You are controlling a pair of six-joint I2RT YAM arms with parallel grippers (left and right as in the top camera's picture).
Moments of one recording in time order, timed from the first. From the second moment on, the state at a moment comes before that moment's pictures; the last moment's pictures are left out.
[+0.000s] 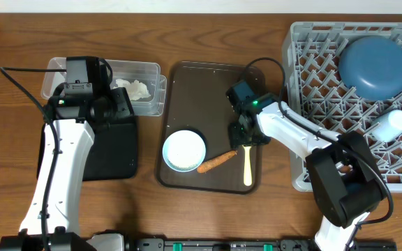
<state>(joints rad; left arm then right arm) 0.05 1.42 1.20 -0.86 0.09 -0.26 0.53 1.93 1.23 -0.79 -0.04 0.41</state>
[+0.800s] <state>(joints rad) 0.05 1.42 1.20 -0.86 0.09 -0.26 0.53 1.93 1.23 -0.77 -0.05 0.41</state>
